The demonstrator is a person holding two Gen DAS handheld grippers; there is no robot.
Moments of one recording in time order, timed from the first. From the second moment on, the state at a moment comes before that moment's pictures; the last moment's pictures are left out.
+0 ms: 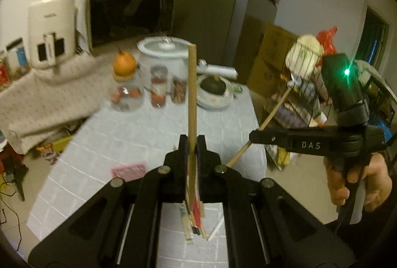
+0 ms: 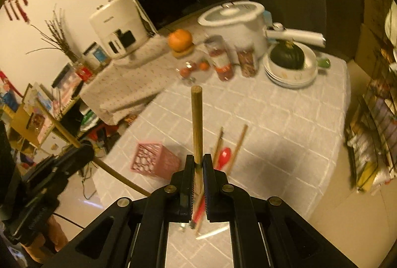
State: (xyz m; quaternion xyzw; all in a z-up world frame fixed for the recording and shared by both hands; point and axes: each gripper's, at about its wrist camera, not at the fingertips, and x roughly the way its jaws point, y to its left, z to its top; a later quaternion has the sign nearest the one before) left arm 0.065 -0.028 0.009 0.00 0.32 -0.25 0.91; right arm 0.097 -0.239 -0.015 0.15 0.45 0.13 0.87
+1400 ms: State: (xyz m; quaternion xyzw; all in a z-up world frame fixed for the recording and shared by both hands) left arm 0.178 0.034 -0.076 -0.05 0.44 -0.18 0.88; right arm 0.208 -0.118 -0.103 0.15 0.54 0.18 0.81
